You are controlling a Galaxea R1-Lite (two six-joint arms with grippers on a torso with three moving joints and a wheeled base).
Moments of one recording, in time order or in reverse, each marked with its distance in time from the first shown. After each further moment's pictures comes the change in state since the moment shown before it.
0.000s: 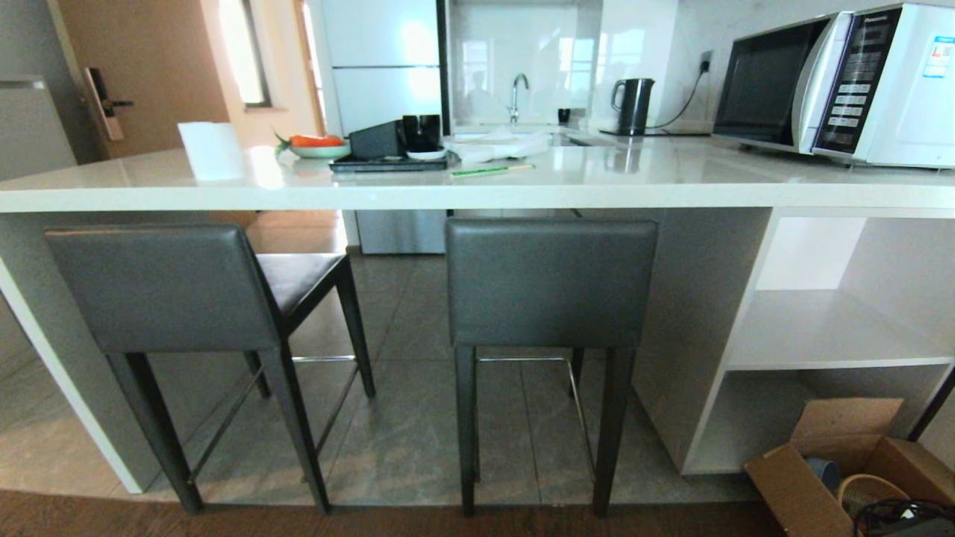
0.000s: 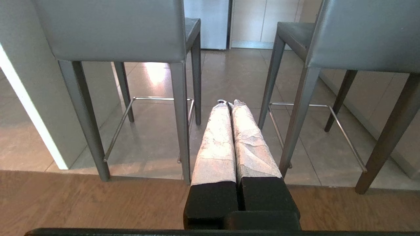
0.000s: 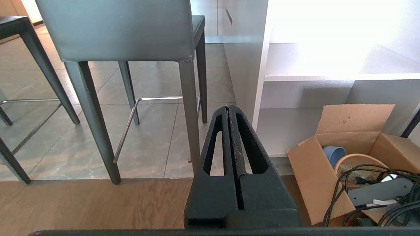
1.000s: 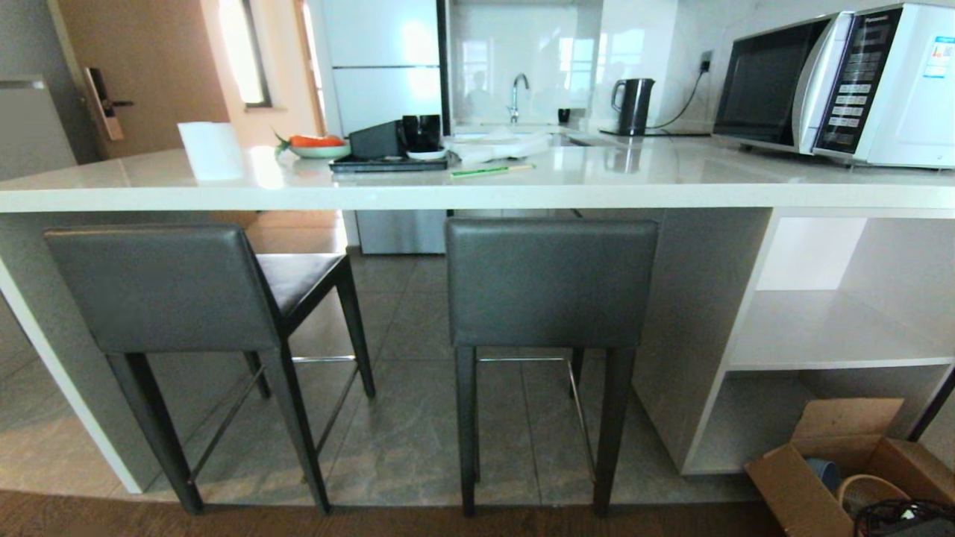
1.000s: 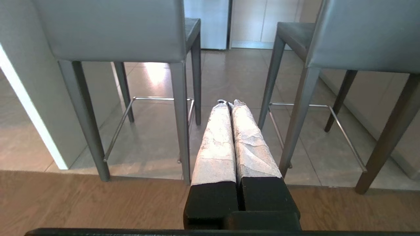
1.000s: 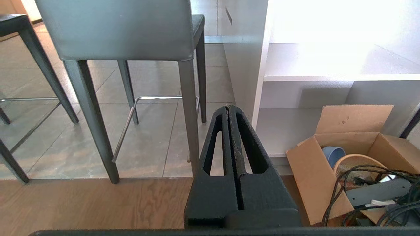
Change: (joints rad) left arm 0.000 0.000 0.000 0.000 0.000 0.000; right arm 0.000 0.000 0.000 0.002 0.001 -0.008
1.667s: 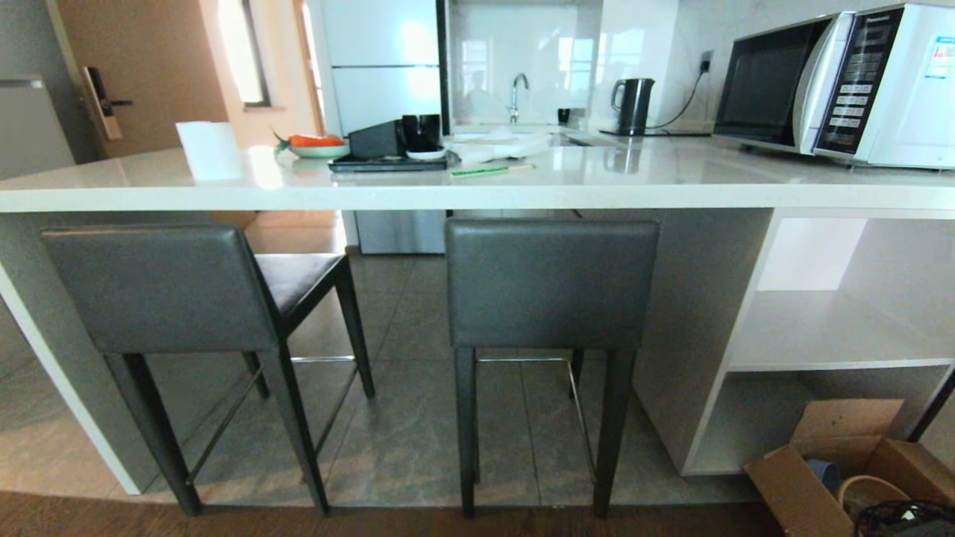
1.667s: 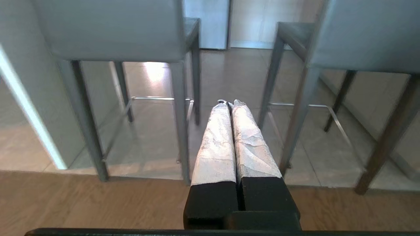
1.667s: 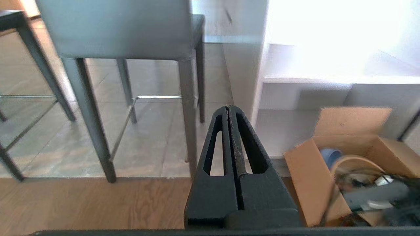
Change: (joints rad) left arm -0.001 0.000 0.000 0.000 0.000 -0.001; right arm -0.001 0.000 0.000 0.002 0.001 -0.014
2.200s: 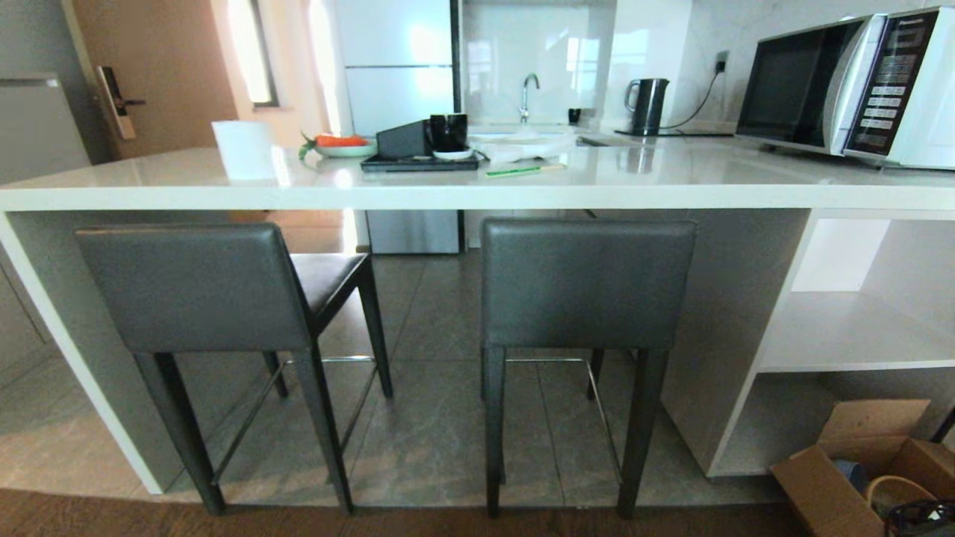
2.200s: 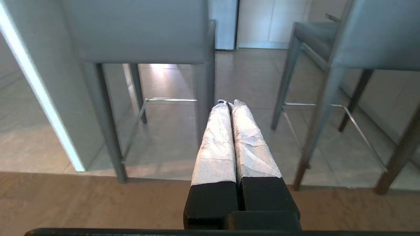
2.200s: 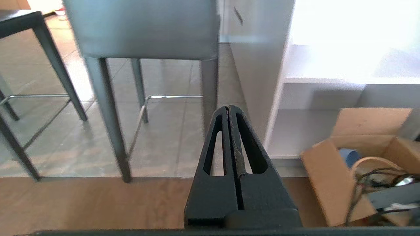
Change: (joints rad) left arm 0.002 0.000 0.000 0.000 -0.001 0.015; right arm 0.001 0.000 0.000 -0.001 0.000 -0.002
